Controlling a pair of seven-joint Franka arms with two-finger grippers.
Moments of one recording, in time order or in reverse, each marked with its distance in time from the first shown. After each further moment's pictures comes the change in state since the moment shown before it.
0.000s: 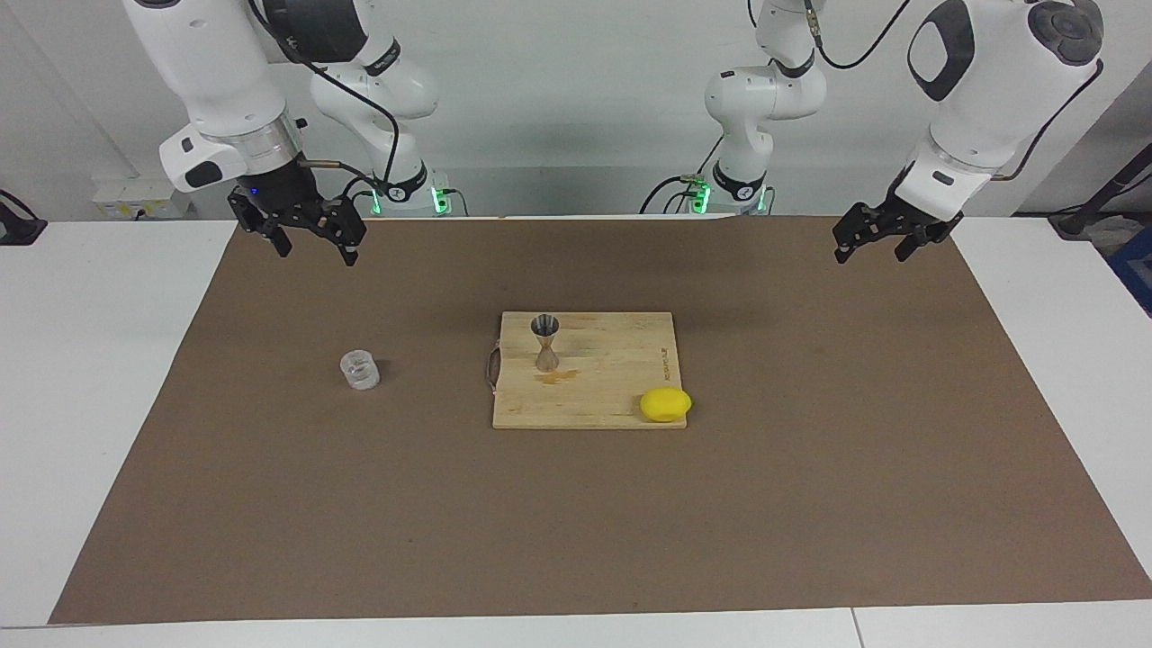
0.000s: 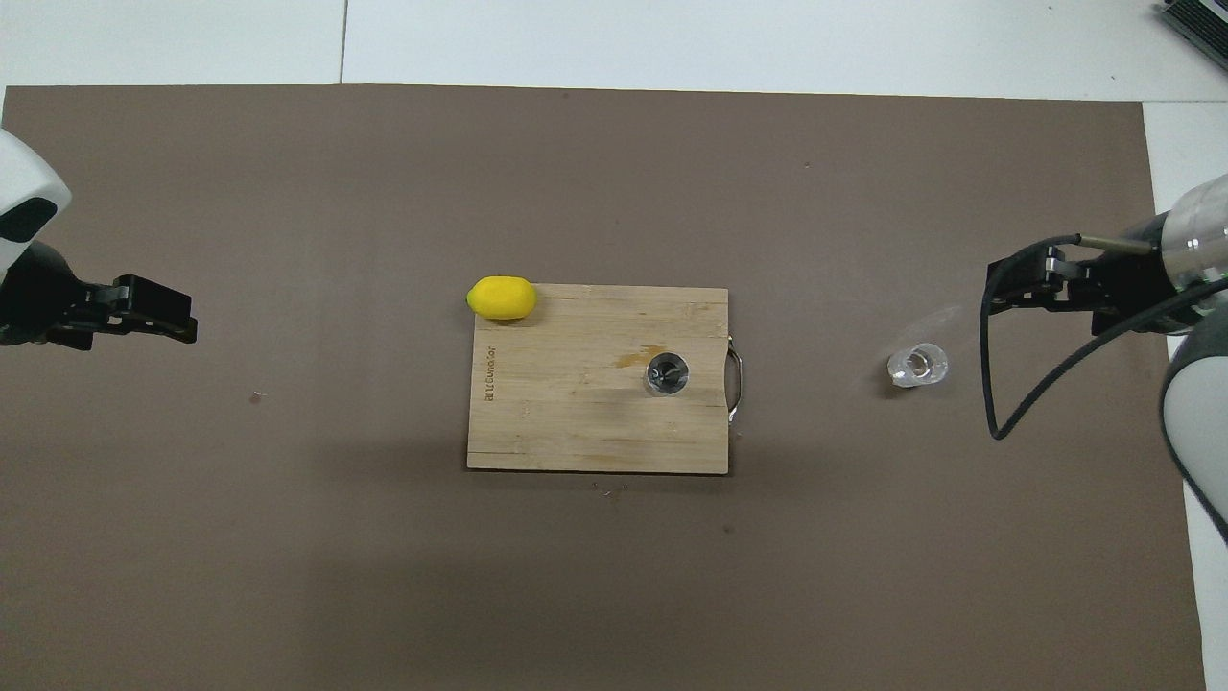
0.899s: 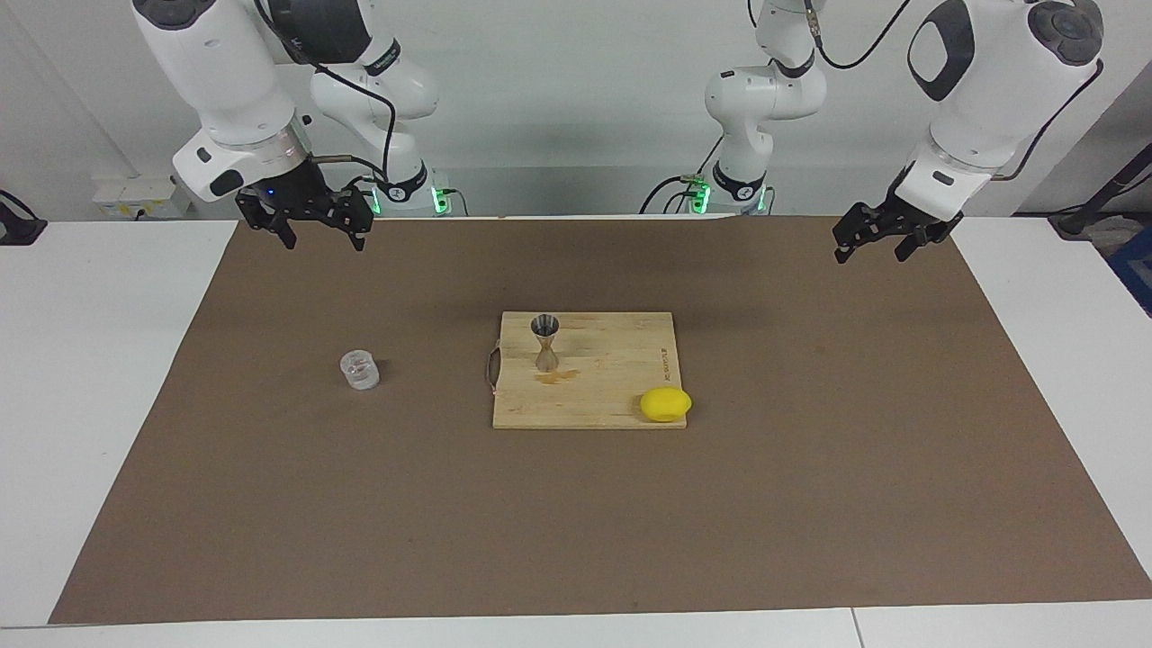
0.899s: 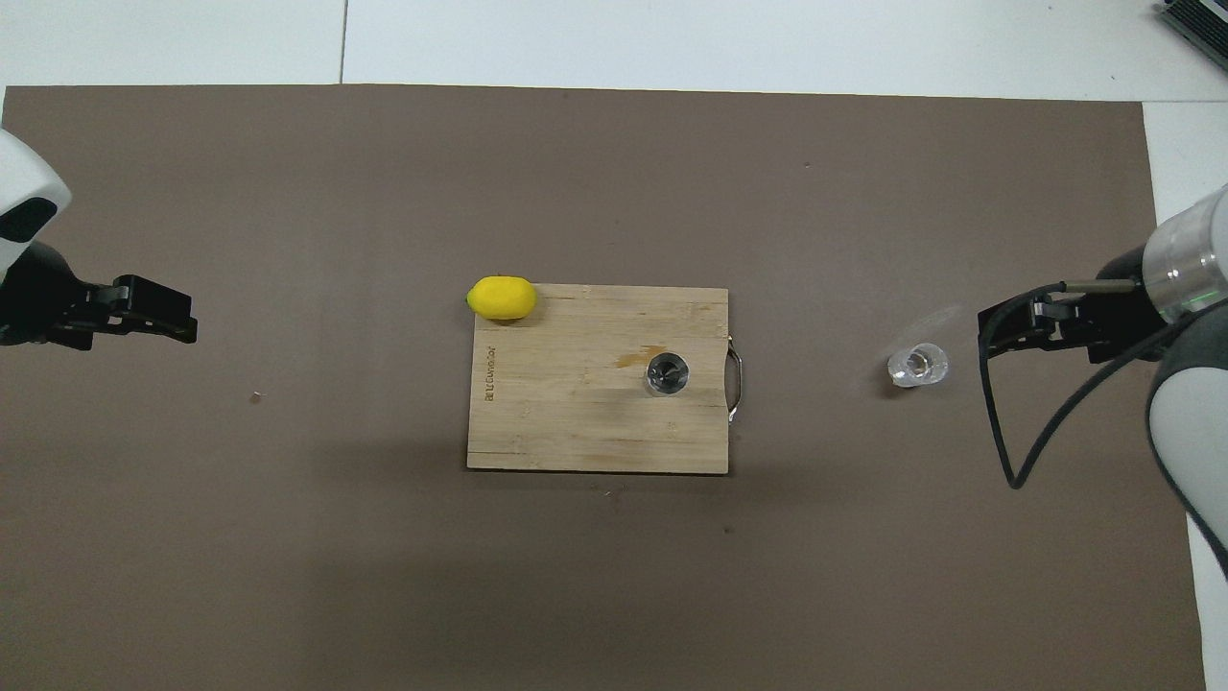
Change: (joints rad) left arm 0.000 0.000 0.000 0.000 0.000 0.000 0.000; right arm 0.001 -0.016 0.004 -0.029 -0.005 -0.065 -0.127
